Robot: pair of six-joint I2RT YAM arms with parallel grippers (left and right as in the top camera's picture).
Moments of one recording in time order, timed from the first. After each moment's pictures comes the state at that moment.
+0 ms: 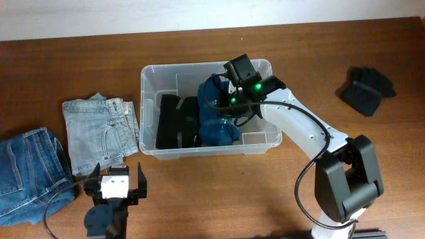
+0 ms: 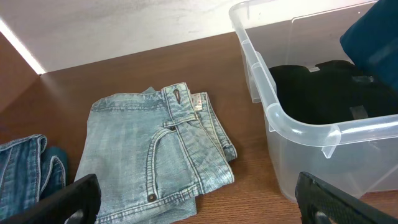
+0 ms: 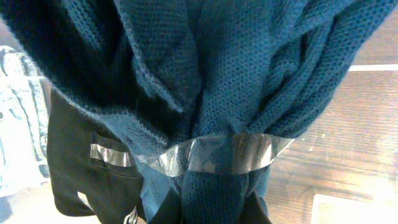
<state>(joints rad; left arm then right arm) 0.00 0.02 0.12 -0.38 -0.07 0.19 0.44 1.88 1.45 -0.70 -0.22 0.55</state>
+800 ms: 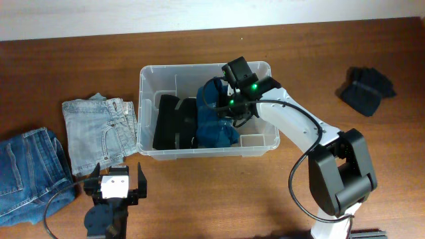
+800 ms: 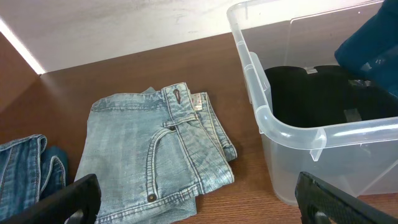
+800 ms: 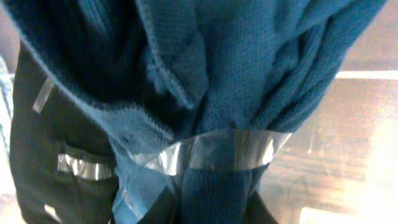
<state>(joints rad) 0.00 0.02 0.12 -0.38 -0.07 0.19 0.44 1.93 1.45 -0.69 -0.20 0.54</state>
